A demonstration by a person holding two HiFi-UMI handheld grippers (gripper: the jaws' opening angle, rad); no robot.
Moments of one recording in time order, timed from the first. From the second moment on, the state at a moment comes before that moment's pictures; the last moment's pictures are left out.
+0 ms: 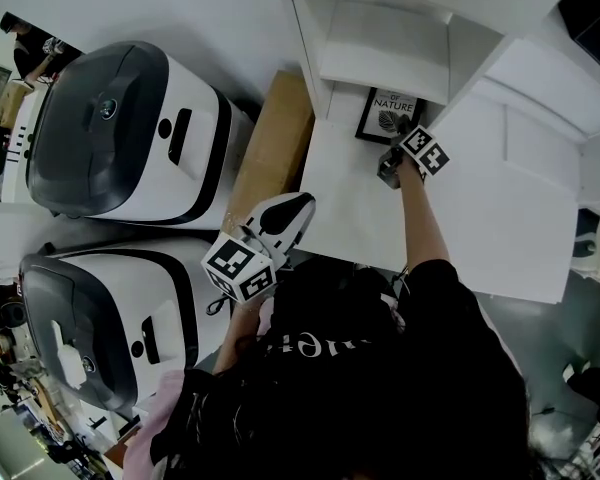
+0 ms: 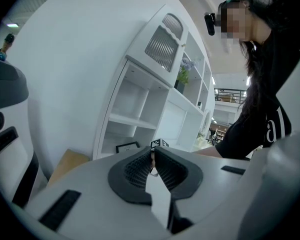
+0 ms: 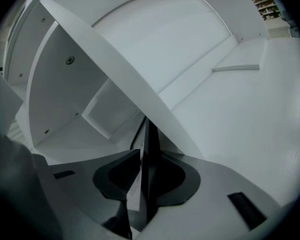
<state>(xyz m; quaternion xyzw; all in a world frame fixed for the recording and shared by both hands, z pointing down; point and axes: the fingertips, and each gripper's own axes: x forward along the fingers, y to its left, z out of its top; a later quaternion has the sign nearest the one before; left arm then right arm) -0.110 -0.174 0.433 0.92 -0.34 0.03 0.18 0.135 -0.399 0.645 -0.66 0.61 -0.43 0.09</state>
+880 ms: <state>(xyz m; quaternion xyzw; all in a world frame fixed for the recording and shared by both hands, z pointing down) -0.137 -0.166 0.446 0.91 -0.36 0.04 0.19 0.114 -0.398 0.678 -0.66 0.64 -0.35 -0.16</state>
